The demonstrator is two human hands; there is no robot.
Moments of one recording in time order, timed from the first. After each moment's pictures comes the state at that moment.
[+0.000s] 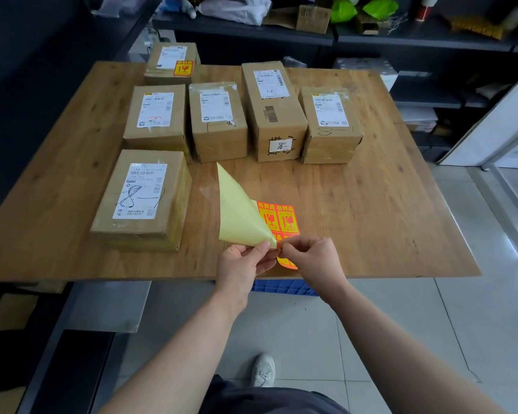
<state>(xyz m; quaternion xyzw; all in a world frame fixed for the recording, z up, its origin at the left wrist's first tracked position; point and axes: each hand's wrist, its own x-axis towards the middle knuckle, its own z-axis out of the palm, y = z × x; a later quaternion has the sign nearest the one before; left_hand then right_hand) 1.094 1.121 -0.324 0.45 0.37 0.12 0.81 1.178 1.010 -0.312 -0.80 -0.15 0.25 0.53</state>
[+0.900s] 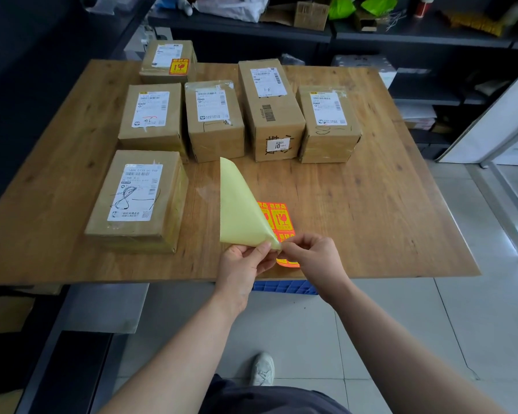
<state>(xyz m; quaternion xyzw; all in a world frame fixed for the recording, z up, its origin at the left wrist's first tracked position) 1.102 1.119 -0.331 0.45 0.37 0.12 0.80 1.186 1.008 -0.313 -0.77 -0.09 0.28 0.57</state>
